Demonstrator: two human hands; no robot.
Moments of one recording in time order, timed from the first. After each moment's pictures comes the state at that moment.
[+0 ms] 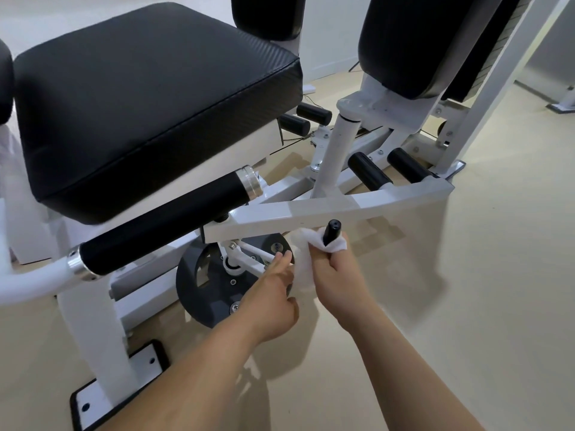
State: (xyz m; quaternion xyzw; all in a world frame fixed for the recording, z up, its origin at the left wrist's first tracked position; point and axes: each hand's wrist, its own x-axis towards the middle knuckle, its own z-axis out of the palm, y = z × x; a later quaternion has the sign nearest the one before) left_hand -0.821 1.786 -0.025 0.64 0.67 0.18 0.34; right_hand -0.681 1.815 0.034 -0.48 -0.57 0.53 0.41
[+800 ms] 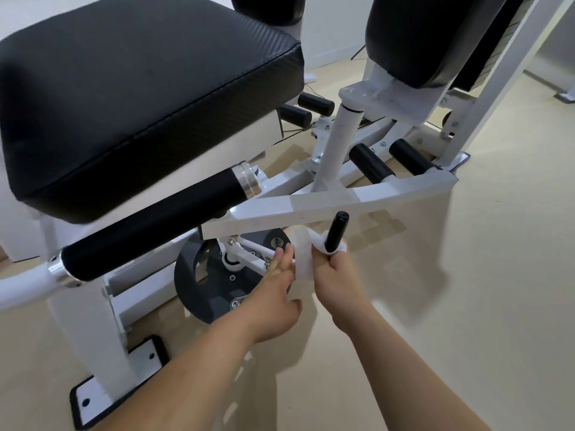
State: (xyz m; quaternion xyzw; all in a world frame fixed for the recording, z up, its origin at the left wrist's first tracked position) left_hand -0.825 1.791 -0.041 0.65 0.62 0.16 0.41; right_hand -0.687 1.818 0.021 -0.49 -0.49 0.60 0.40
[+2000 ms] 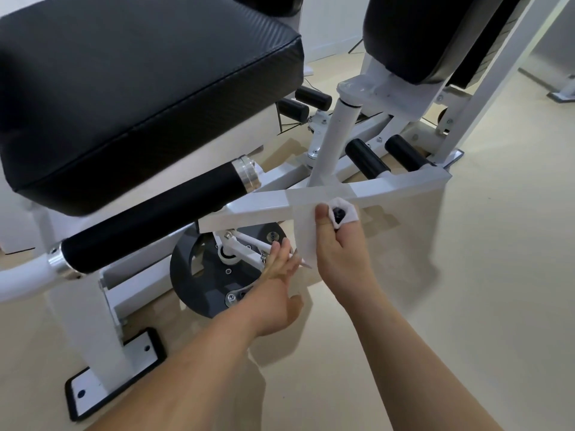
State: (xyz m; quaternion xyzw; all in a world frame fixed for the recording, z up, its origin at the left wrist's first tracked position) left_hand -0.817 1.794 -0.039 0.67 0.65 0.10 0.34; right_hand -0.688 1.832 0.048 -0.48 -0.57 0.47 0.48
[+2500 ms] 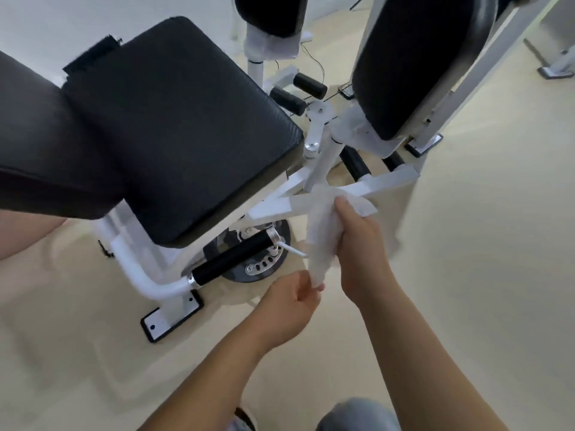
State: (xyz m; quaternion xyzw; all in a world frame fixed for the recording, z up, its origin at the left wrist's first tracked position) left_hand -0.790 1.710 0.205 0.42 0.63 0.26 0.60; right_hand -0.683 1.799 0.280 -0.56 -0.34 0.62 0.43
